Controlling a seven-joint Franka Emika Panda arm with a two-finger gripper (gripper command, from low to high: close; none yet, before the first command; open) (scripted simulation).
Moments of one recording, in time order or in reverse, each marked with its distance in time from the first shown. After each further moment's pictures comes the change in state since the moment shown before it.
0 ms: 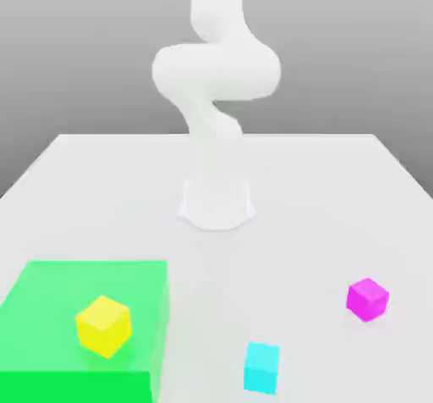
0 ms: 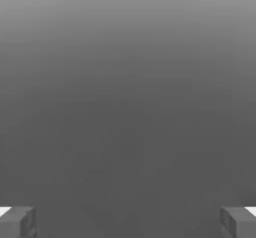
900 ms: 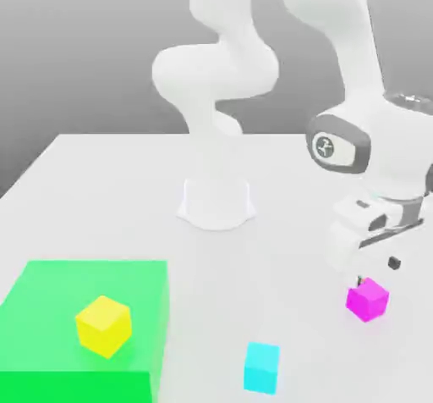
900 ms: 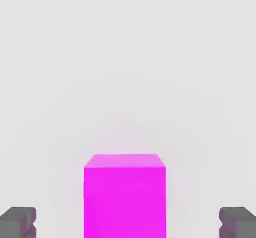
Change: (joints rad) arm 0.314 0.963 0.247 -0.331 -0.292 0.558 0.363
